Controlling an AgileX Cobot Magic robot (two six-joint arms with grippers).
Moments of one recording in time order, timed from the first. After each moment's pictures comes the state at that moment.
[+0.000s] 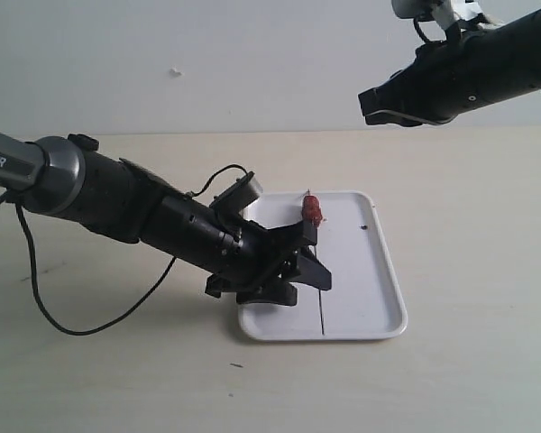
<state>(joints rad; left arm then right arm) -0.57 2.16 -1.22 -1.45 0.70 0.81 0.04 1.71 -1.20 0.95 0.54 -0.99</state>
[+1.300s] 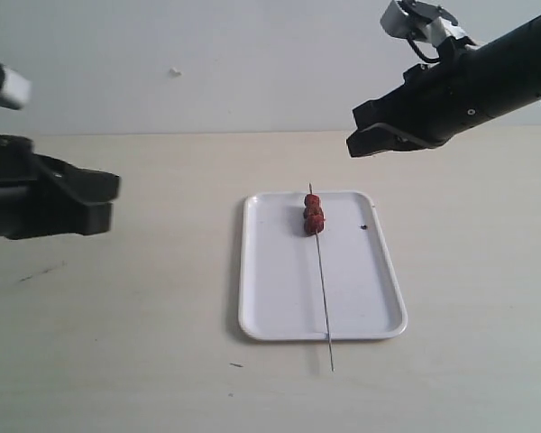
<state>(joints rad) -0.40 1.21 -0.60 -1.73 0.21 1.68 0.04 1.71 -1.20 0.92 0.75 -0.89</state>
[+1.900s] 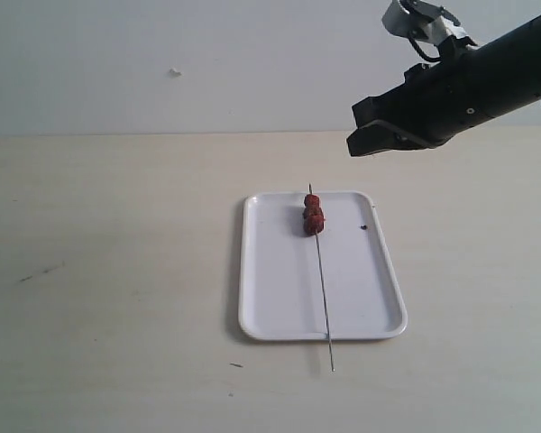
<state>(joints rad) -0.40 0.26 -0.15 -1.74 -0.06 1.63 0.04 1.71 -1.20 0.92 0.75 -0.86</state>
